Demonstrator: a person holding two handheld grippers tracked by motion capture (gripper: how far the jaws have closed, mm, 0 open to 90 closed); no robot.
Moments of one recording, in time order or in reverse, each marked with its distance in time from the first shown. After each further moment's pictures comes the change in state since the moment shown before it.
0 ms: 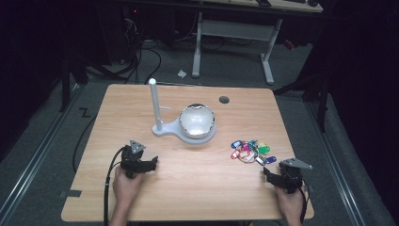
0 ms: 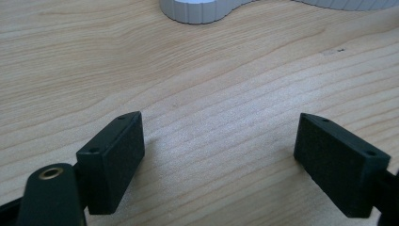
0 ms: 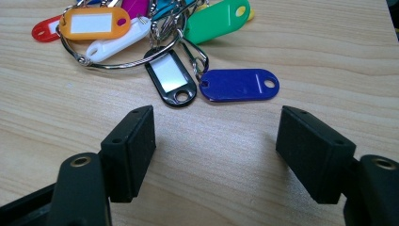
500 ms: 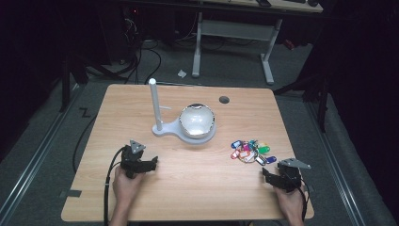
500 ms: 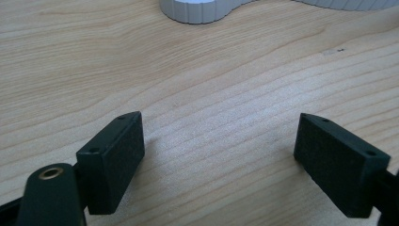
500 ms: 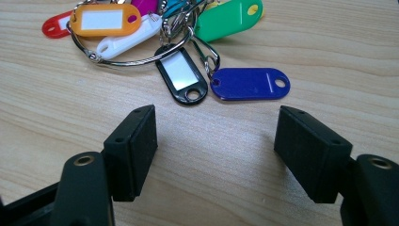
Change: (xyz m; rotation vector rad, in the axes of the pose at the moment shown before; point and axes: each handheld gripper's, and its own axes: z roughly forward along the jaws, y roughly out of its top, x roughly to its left) left arm 0.001 0.000 0.000 0.002 -0.006 0.013; right arm 0.005 0.002 -0.001 0.018 0.007 -0.006
